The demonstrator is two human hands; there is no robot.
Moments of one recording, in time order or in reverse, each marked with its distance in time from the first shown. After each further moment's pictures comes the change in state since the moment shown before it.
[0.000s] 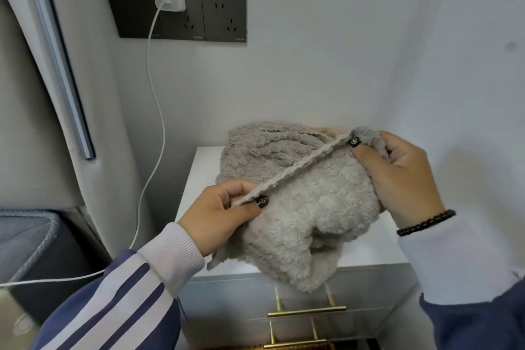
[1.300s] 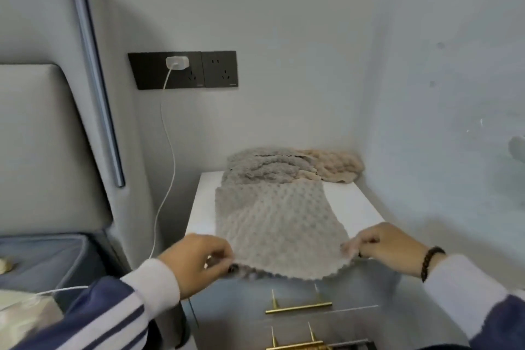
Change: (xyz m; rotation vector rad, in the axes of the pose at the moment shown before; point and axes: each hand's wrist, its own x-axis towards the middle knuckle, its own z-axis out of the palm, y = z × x) left_hand -0.053 -0.001 -0.035 1.030 -0.251 0.203; right_hand -0.043 0.048 -0.075 -0.501 -0.674 0.401
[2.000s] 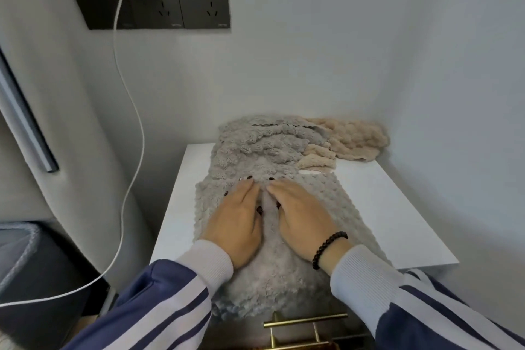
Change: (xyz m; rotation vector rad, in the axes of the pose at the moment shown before) left_hand 0.116 -0.007 0.075 0.058 0.196 -0.178; right_hand 0.123 -0.057 0.096 -0.351 0.284 -0.436
